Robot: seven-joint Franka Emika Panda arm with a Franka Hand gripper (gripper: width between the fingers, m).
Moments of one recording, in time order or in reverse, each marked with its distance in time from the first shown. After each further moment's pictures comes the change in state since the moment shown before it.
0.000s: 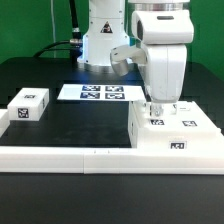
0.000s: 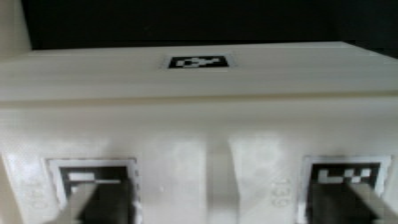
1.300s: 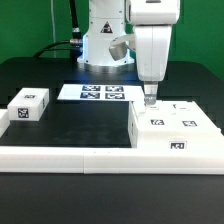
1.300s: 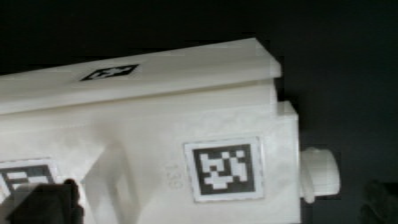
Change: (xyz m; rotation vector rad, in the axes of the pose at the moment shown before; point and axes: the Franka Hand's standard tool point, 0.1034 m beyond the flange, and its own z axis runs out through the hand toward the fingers) arm -0.001 -0.035 -0.014 -0.066 0.006 0.128
